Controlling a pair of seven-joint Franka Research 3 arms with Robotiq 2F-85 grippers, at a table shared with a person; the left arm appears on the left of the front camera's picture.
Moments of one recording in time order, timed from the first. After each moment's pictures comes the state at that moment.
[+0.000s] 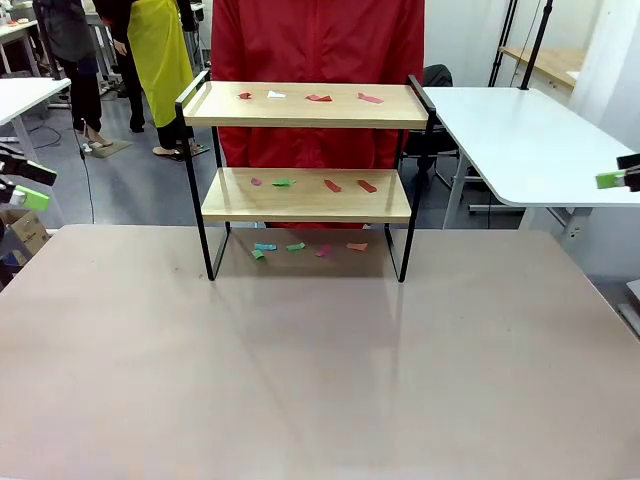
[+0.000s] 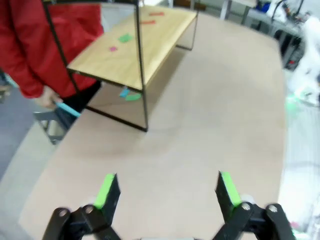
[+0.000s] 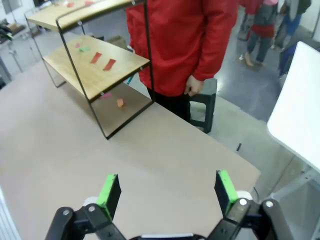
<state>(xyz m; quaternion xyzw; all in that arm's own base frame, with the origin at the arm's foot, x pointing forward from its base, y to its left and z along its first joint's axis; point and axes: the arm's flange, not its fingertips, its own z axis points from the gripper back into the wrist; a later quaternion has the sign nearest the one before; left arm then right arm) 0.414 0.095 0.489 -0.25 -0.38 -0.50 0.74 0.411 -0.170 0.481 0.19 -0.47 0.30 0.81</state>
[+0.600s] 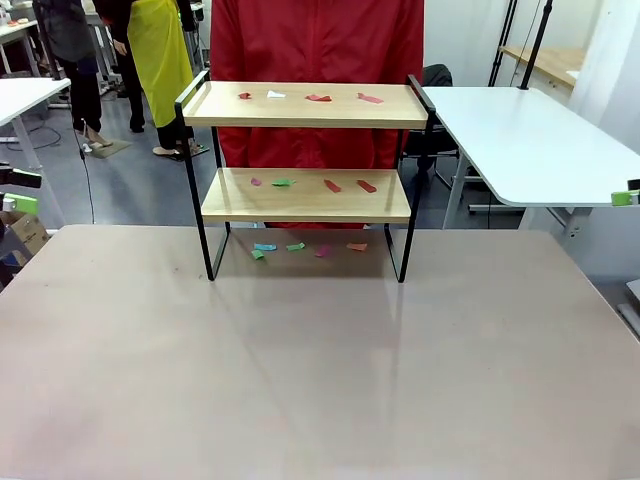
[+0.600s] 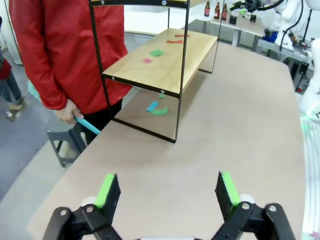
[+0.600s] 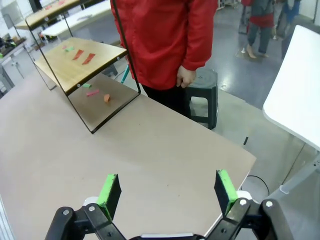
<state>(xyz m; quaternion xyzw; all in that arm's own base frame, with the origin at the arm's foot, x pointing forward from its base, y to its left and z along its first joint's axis) 0.440 0.152 0.443 -0.29 -0.45 -0.46 0.71 0.442 -0.220 0.436 0.22 -0.46 0.27 0.82</state>
